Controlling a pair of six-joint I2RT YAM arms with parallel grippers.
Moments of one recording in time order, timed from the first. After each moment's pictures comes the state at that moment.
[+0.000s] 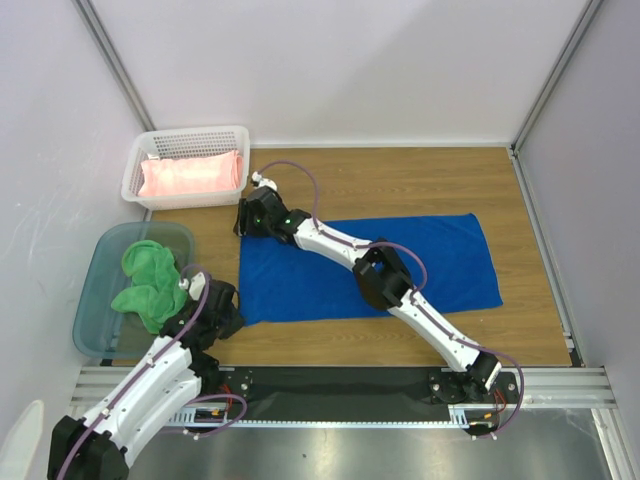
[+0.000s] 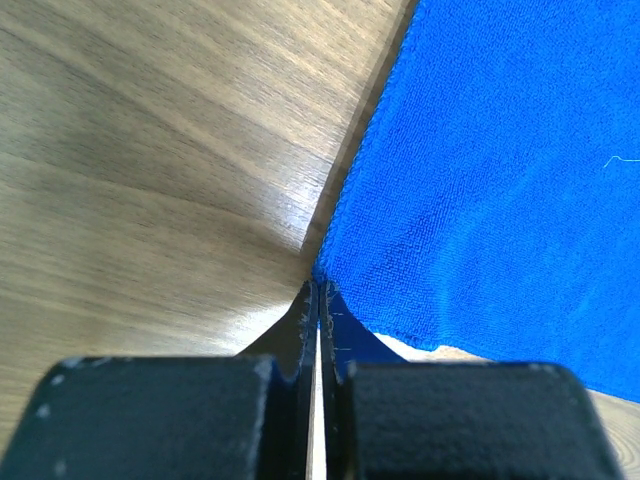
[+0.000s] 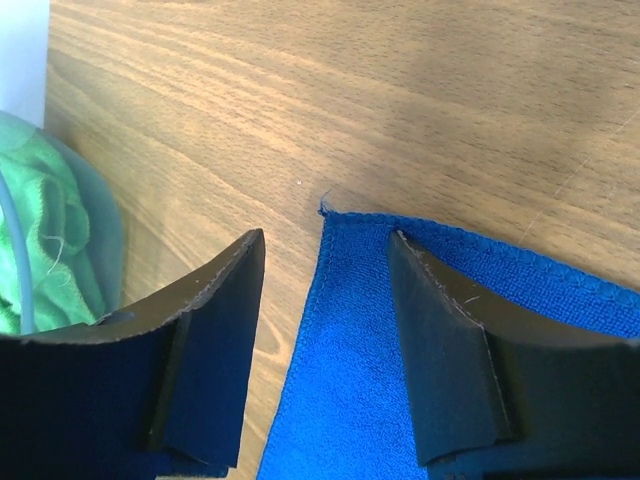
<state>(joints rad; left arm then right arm) -0.41 0.63 0.27 -0.65 -0.23 -0.99 0.91 2.76 2.48 -0.27 0.03 0.73</state>
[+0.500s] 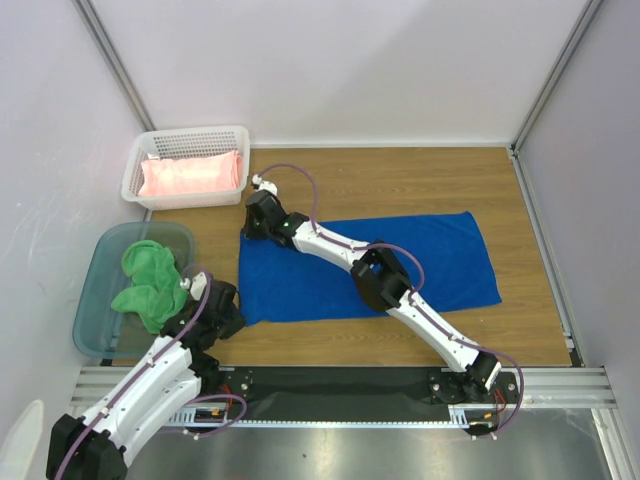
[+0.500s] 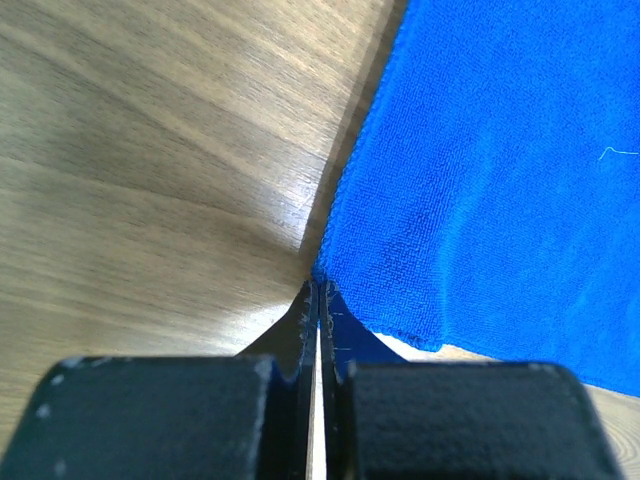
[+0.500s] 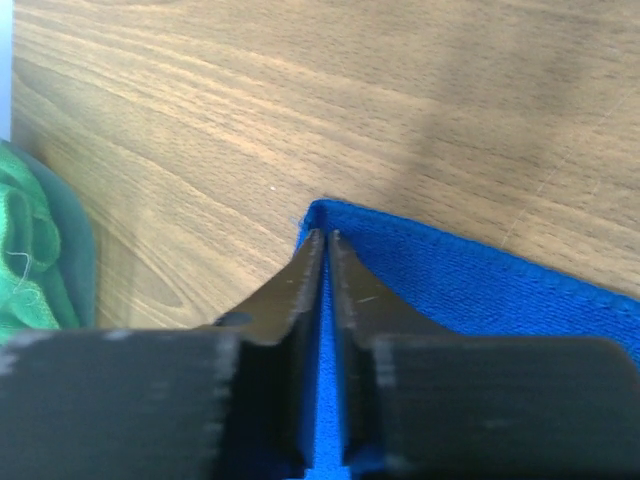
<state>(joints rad) -0.43 0.64 0.27 -0.65 -0.23 -0.99 0.92 2.78 2.49 -0.27 0.09 0.73</state>
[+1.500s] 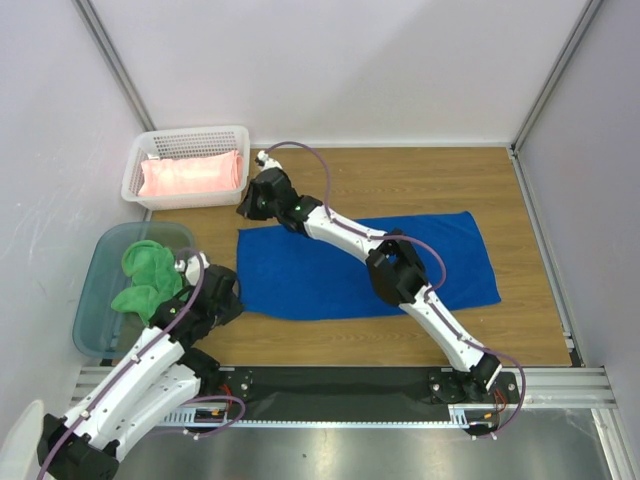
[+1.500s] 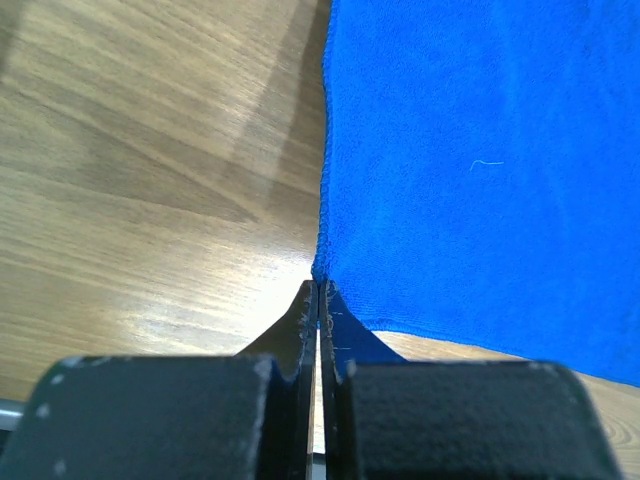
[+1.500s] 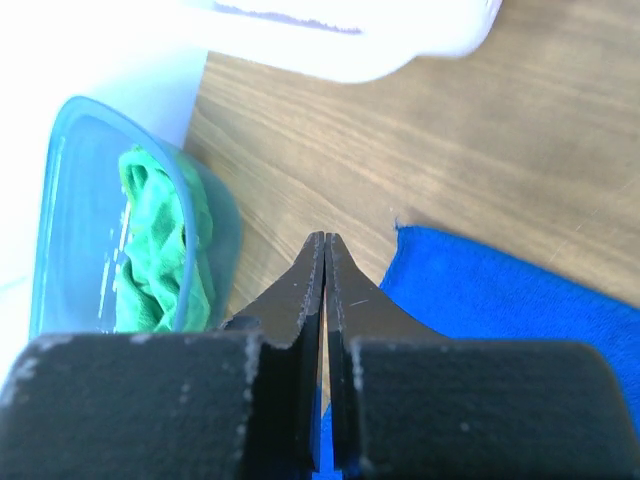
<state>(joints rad) -0.51 0.66 0.52 -0.83 -0.33 -0.99 0.88 2.59 2.34 -0.16 -0.04 0.75</state>
